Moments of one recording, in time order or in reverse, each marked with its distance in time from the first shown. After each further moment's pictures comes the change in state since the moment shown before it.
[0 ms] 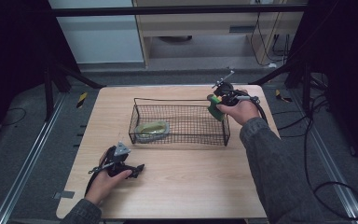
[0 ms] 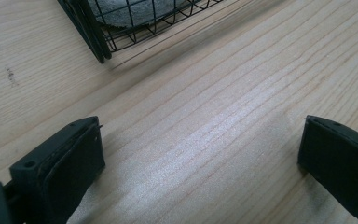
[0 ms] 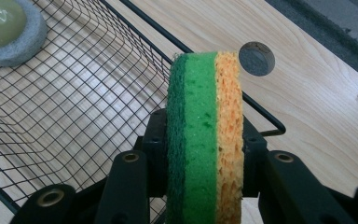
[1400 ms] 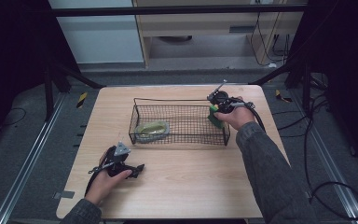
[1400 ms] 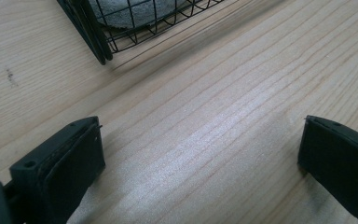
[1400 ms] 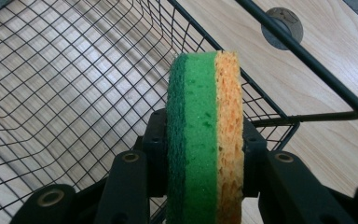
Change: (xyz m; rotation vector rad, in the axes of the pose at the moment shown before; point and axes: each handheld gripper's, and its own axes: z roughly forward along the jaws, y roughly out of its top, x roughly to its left) left arm 0.000 0.000 0.000 -0.002 -0.002 0.002; right arm 0.010 -0.013 0.032 0.096 -0.004 -0.046
